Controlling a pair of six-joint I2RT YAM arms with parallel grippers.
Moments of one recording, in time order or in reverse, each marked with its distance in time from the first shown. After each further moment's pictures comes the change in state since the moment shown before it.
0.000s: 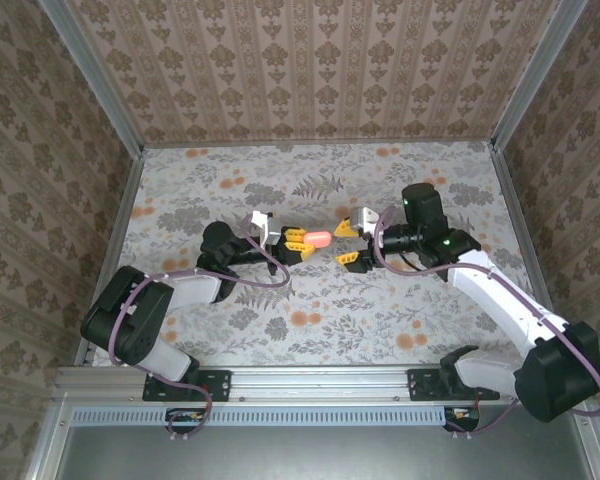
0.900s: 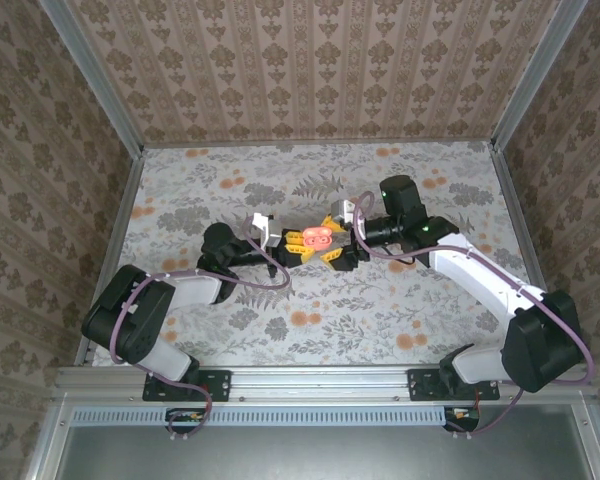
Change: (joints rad) left arm 0.000 0.009 -0.012 0.003 0.011 0.008; right arm 0.060 0.142 0.094 0.005 0.006 0.066
